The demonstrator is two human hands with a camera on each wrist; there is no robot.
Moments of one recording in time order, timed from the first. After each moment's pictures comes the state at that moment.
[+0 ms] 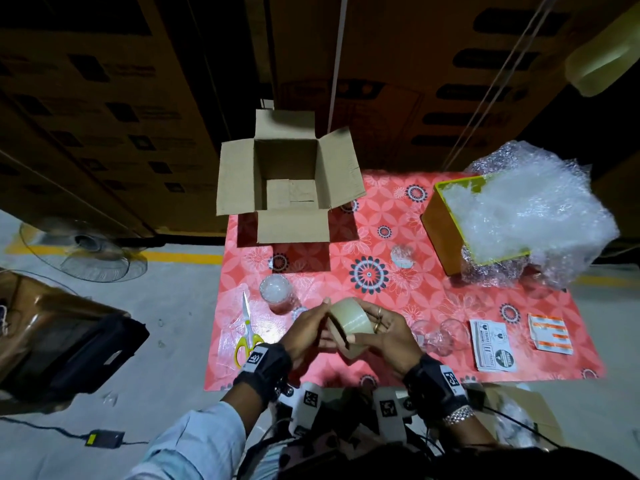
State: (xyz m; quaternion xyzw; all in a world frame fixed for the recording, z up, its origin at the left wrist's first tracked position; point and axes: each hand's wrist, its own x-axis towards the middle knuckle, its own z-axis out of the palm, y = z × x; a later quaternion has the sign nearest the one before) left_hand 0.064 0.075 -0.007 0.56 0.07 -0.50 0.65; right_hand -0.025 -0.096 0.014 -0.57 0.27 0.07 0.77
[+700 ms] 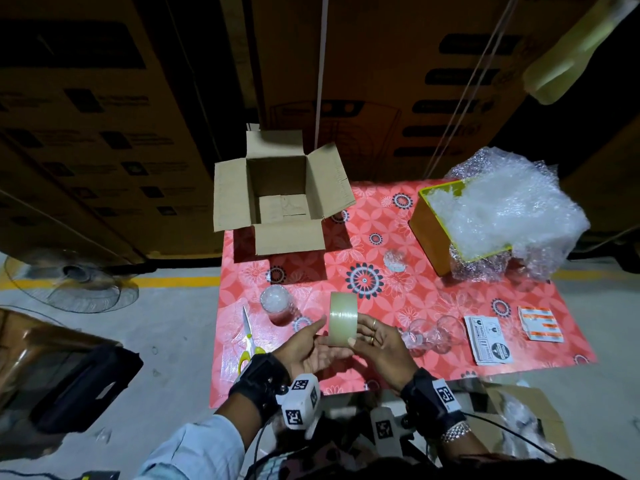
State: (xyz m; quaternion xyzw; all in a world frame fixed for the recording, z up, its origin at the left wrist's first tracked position) left_hand 0.070 0.087 -0.018 0.41 0.20 -0.63 0.63; right_hand -0.045 -0.068 0.013 -0.63 0.21 0.01 0.75
